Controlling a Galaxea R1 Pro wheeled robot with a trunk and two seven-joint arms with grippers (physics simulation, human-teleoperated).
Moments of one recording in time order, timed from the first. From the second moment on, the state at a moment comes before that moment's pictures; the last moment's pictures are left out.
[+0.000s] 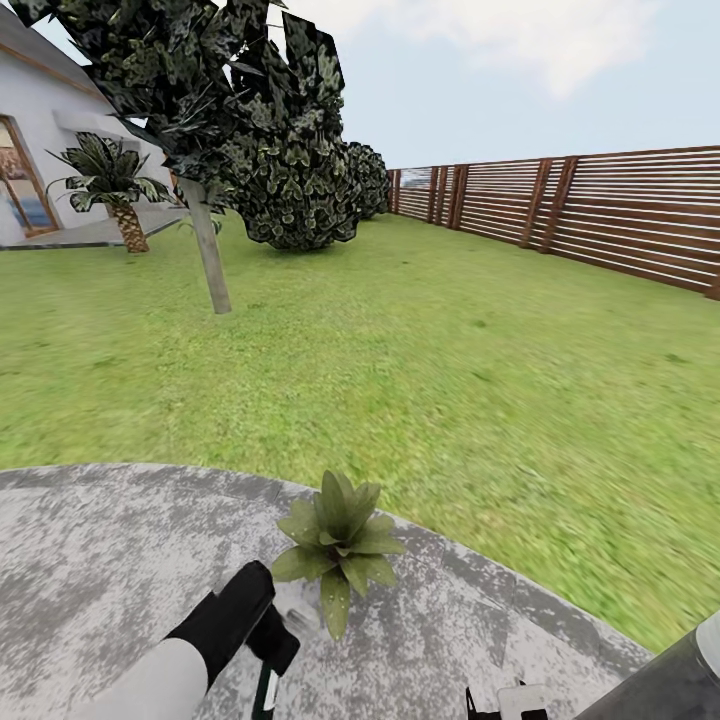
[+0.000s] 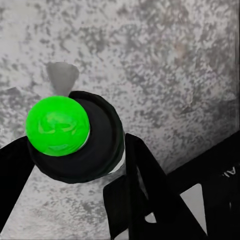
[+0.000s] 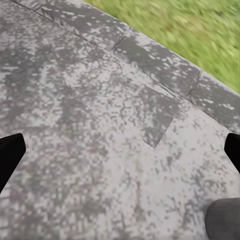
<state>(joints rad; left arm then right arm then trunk) -0.63 -0.06 -0.26 -0.54 -0.51 0.91 -0.65 -0.37 0.01 -0.01 -0.03 0.23 -0.65 -0.22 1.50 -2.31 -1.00</state>
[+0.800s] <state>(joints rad) -0.74 -0.12 -0.33 -0.45 -0.54 0.98 -0.82 -0.37 0.01 -0.01 -0.03 0.23 -0.65 -0.22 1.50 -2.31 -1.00</state>
